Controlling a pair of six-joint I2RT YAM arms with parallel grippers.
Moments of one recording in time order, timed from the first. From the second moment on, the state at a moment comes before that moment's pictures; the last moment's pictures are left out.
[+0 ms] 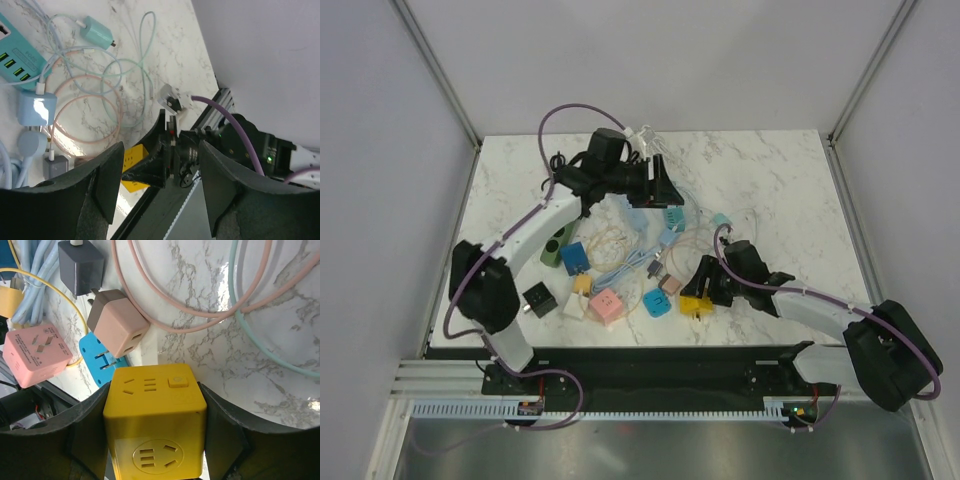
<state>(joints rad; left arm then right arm) -0.56 1.77 1.57 -0.42 0.58 -0.60 0.55 1.24 0.44 -0.03 -0.26 0.82</state>
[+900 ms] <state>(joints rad) -0.50 0.67 0.54 -0.30 0.63 -0.69 0.55 1.06 0.72 -0.43 -0.07 0.66</state>
